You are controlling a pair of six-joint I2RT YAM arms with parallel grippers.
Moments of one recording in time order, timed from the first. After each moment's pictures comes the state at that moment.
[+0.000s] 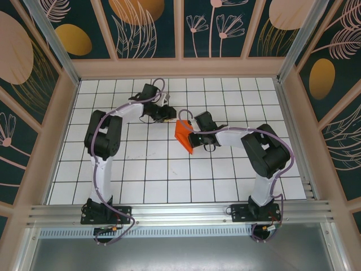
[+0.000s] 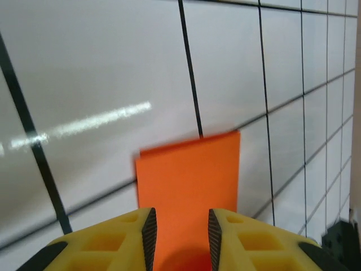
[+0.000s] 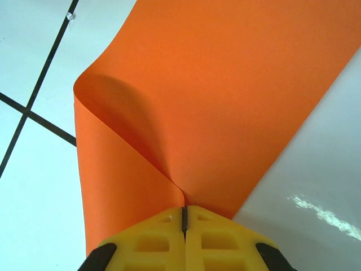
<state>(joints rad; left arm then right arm) -0.36 2.14 1.52 -0.38 0.65 -0.48 0.60 1.84 0.97 -0.10 -0.18 0.20</state>
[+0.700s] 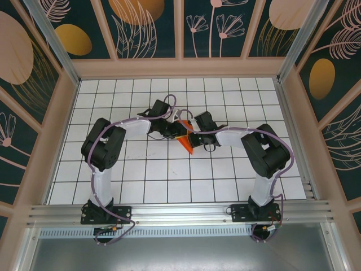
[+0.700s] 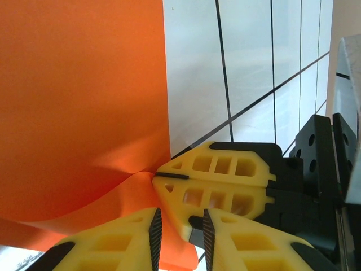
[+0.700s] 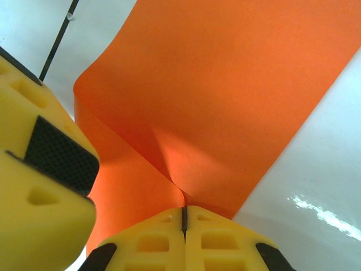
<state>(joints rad) -0.52 2.02 1.25 -0.18 0.68 -0.62 0.60 1.84 0.97 -0.10 -0.18 0.20</state>
